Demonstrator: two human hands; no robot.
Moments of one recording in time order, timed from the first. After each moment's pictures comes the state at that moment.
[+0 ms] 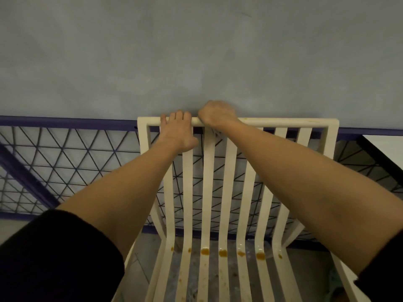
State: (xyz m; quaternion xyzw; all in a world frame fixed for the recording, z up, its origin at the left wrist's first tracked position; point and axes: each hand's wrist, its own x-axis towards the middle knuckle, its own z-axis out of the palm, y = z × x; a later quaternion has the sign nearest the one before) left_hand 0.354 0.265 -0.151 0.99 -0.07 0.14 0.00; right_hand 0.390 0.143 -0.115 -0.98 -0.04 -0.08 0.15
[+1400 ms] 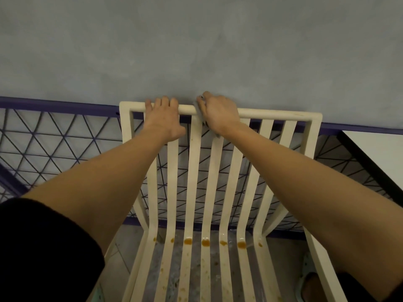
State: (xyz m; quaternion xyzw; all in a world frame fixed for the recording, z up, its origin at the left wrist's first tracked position) left_hand 0.353 0.262 -0.151 0.99 -0.06 0.15 -0.01; right_hand 0.374 0.099 -0.144 -0.95 -0.18 -0.27 0.02
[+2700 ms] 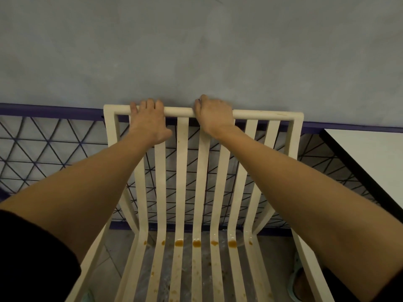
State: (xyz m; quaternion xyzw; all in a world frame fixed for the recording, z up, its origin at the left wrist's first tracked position) left_hand 0.352 0.261 -0.154 0.98 -0.06 0.17 -0.02; right_hand 0.365 0.082 -0.147 -0.96 -0.13 -0.25 -0.05
